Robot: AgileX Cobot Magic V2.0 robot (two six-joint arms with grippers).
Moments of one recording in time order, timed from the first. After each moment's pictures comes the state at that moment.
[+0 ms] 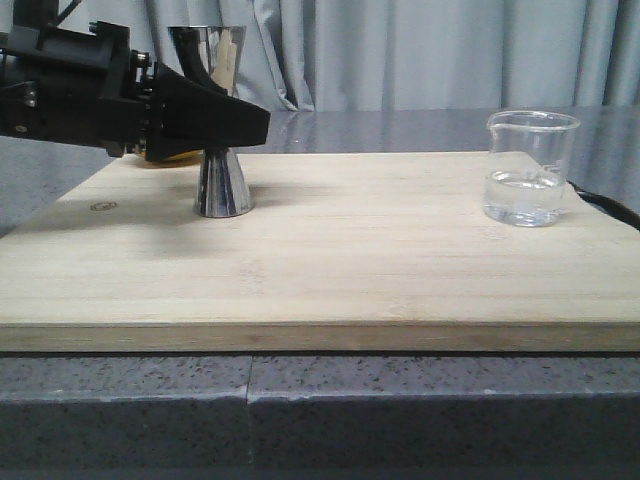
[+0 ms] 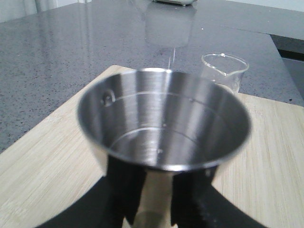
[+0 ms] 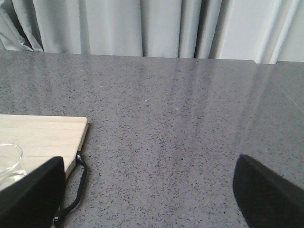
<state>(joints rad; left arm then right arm) -0.23 1.77 -0.91 -1.77 1.15 2.29 -0.05 0.31 -0.55 -0.08 0.52 0.00</state>
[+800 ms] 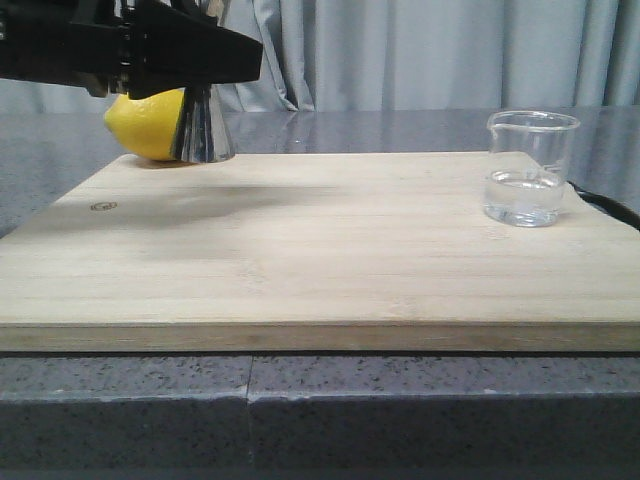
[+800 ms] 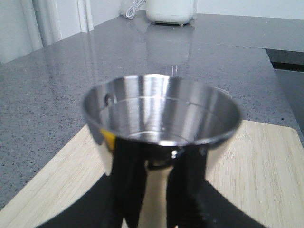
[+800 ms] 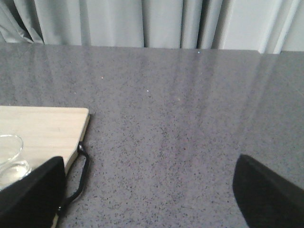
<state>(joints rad) -0.23 1.66 -0.91 -1.77 1.15 2.27 -0.05 0.33 -0.56 -0.07 0.55 0.00</state>
